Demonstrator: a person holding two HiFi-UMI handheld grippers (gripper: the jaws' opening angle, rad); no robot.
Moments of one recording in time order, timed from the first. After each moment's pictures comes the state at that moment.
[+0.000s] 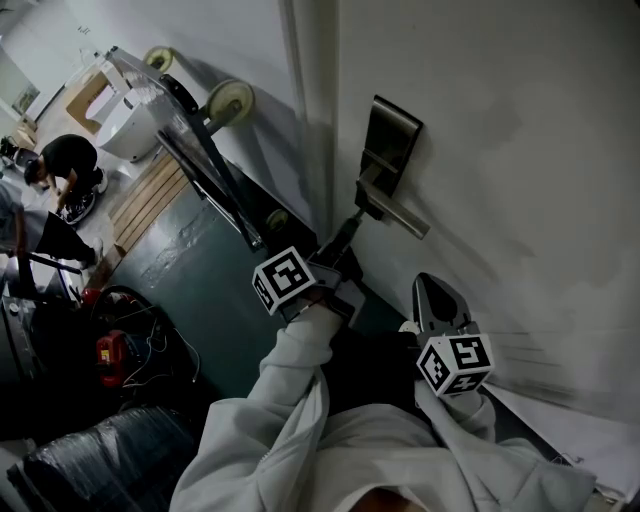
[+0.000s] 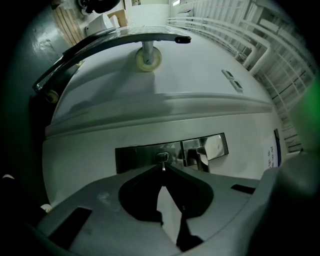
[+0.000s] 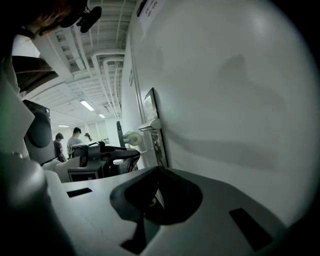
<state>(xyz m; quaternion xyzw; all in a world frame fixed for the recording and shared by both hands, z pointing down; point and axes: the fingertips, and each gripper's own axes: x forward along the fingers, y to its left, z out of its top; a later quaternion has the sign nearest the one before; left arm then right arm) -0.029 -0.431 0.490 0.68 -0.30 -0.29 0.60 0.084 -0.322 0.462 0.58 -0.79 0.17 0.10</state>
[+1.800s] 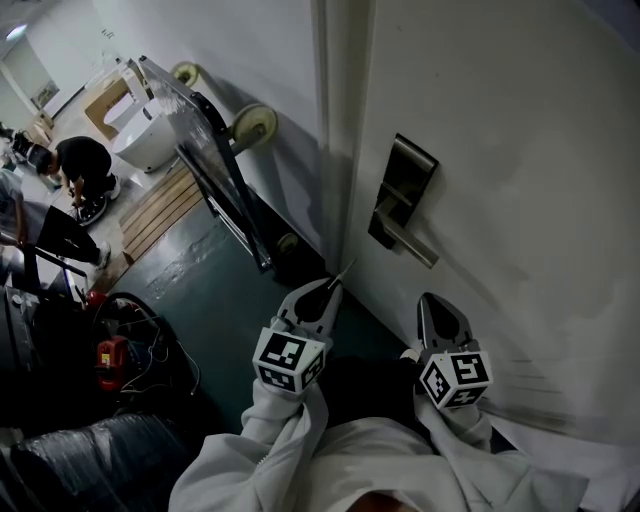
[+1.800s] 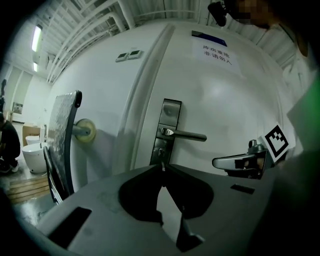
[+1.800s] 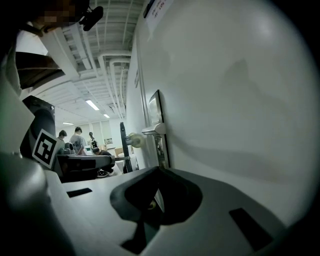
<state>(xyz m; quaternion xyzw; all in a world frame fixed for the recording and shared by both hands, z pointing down) -0.080 -0.359 0.462 0.89 -0.44 0.02 0.14 0.076 -0.332 0.455 0.57 -0.81 0.14 0.10</state>
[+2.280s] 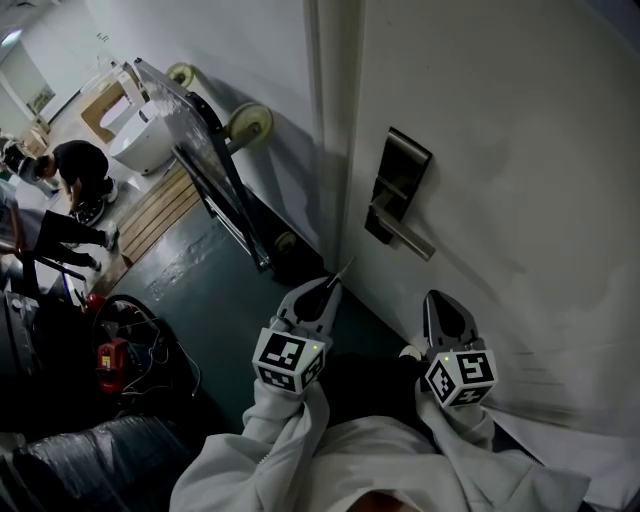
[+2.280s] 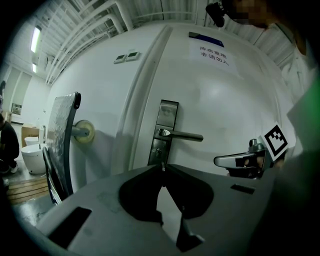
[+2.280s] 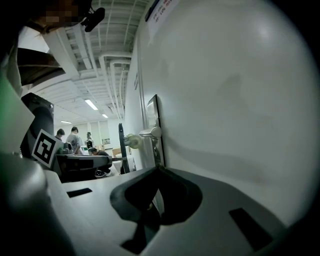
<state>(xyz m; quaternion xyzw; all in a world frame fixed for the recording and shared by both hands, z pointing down) -0.076 -0.353 0.461 0.89 -0.43 0.02 0.13 0.090 -0.323 0.450 0.58 -0.80 0.13 0.10</state>
